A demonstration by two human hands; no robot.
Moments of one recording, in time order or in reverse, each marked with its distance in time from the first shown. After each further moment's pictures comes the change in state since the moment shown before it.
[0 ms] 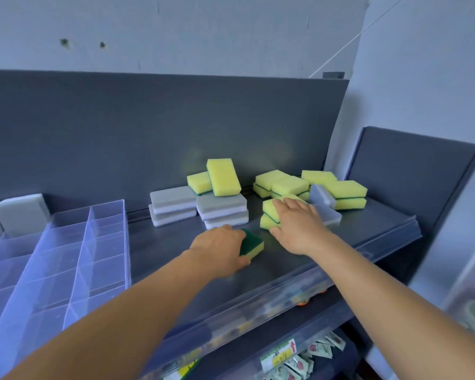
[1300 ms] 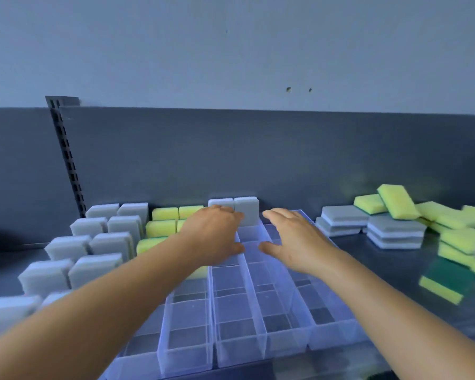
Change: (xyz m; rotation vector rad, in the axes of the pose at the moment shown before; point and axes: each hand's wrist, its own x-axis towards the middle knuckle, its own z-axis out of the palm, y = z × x) left_hand -0.252 -0.297 -0.061 0.137 0.252 -0.231; right_hand -0.065 -0.379 -0.041 0.262 0.115 -0.467
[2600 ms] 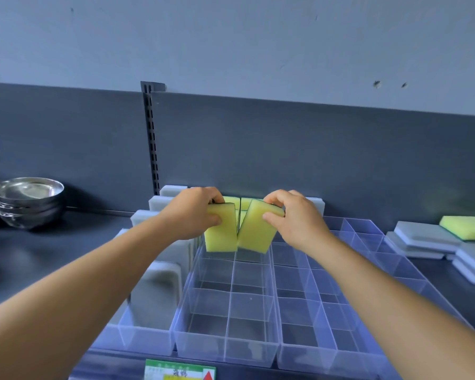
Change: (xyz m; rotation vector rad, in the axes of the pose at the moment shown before) left_hand -0.057 -0.113 -0.001 -0.413 0.078 -0.449; right_hand 0.070 -0.077 0.033 0.379 0.125 -0.098
